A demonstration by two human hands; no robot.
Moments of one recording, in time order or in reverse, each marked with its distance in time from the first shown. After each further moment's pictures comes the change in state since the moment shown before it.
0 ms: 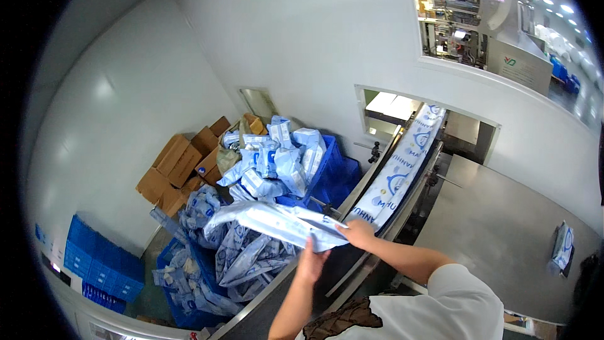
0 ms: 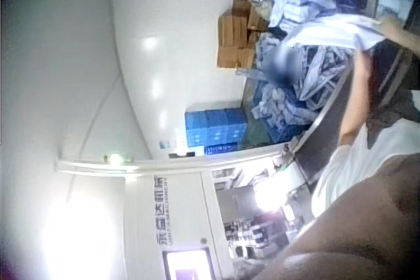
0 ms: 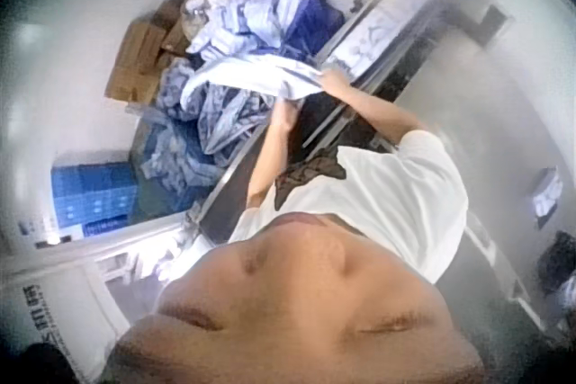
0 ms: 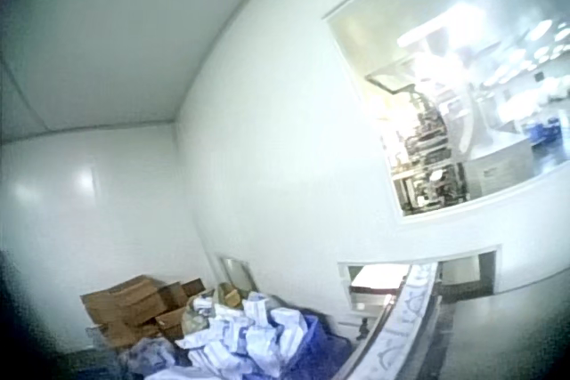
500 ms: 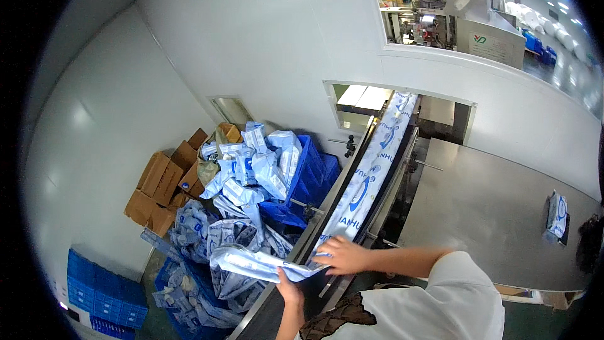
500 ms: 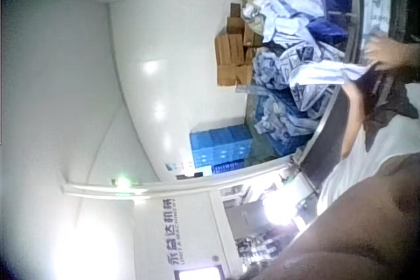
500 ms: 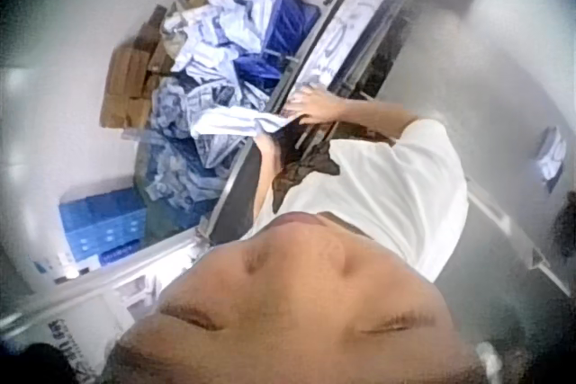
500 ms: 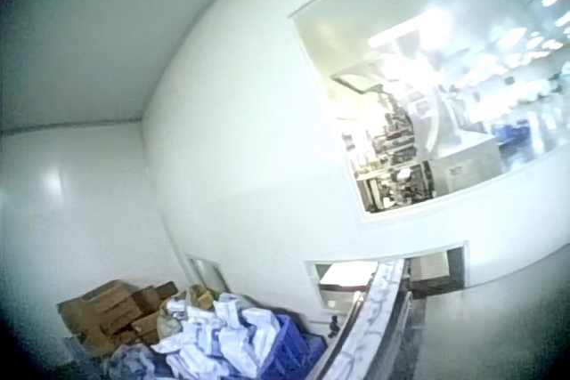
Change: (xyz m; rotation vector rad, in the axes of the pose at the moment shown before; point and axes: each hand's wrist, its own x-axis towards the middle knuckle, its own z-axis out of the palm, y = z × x) left_hand -0.045 -0.020 -0.053 0.002 0.347 0.291; right_hand -0.070 -0.012 -0.033 -0.127 -0.062 -0.940
